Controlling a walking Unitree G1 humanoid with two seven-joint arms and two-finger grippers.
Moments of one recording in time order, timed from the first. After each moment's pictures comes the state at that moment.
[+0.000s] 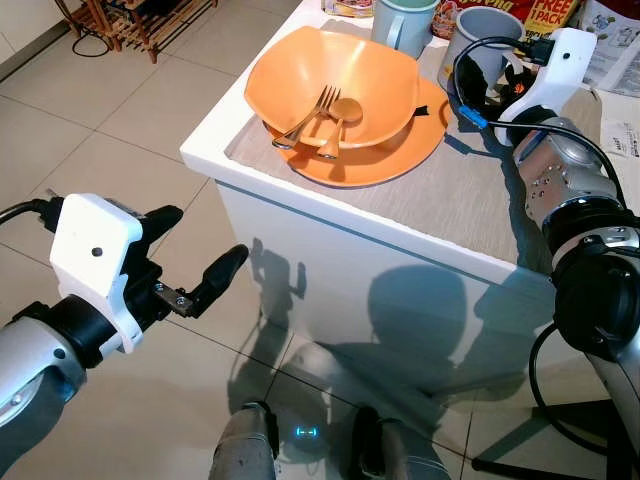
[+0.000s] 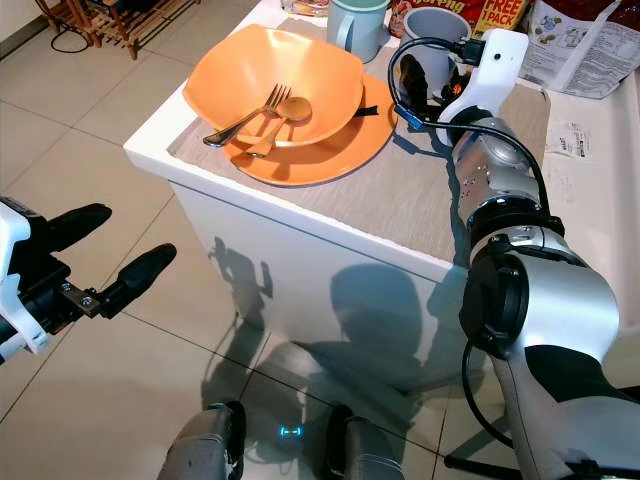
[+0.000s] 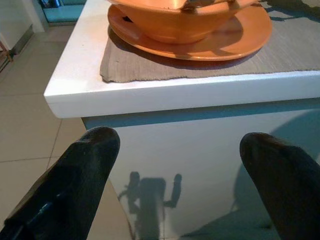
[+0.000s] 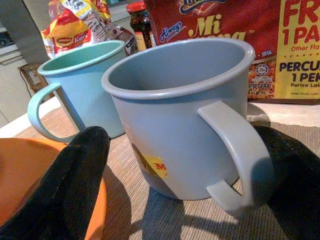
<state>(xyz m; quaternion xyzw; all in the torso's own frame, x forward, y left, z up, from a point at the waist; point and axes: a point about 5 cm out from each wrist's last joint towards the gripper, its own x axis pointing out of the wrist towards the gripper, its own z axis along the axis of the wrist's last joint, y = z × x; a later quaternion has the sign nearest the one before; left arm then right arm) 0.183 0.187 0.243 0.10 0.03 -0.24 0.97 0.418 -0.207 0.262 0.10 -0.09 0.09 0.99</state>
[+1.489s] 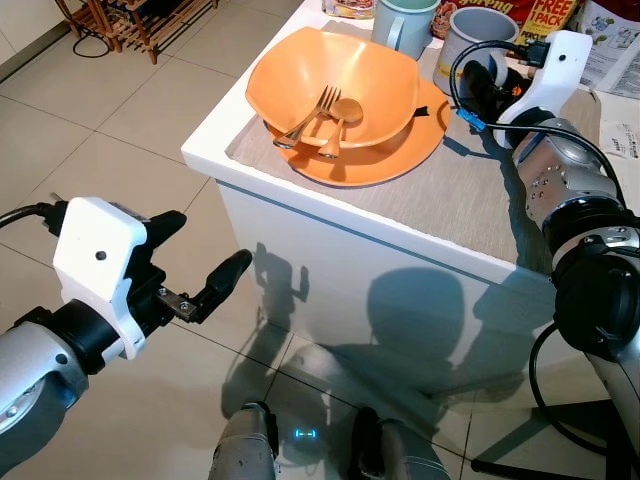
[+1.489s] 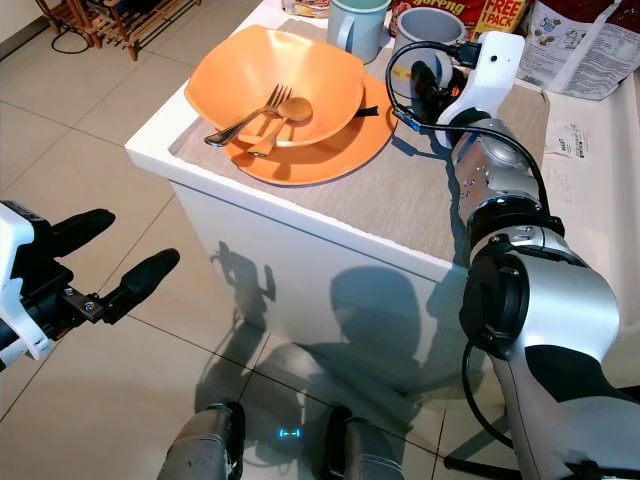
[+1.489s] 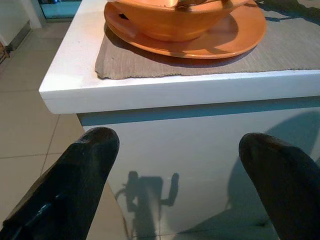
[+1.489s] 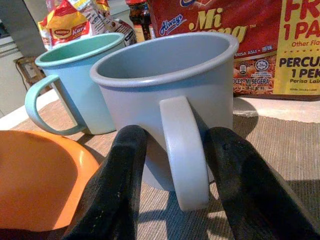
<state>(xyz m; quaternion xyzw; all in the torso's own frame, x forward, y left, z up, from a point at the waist) 0.180 0.184 0.243 0.09 0.04 -0.24 0.97 0.418 -0.207 0.260 0.09 -0.08 0.09 0.99</state>
